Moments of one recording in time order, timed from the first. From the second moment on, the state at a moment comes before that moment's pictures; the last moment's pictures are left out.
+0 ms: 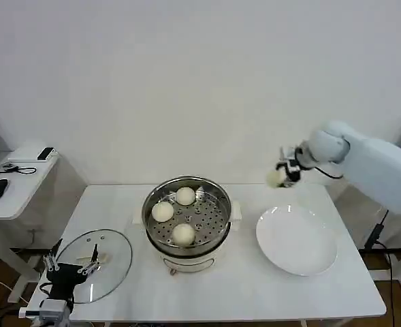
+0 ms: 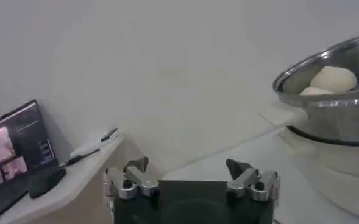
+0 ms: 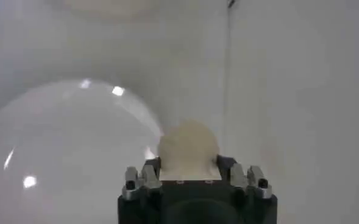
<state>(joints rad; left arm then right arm) 1.70 -1.26 -0.75 -2.14 0.06 0.16 -0.08 0.41 0.76 -1.00 1.37 0.07 -0.41 -0.96</state>
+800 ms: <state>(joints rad) 1.70 -1.27 -0.77 -2.15 0.06 0.16 -0.08 0.46 1.10 -1.16 1.38 0.48 -0.69 -0.70</state>
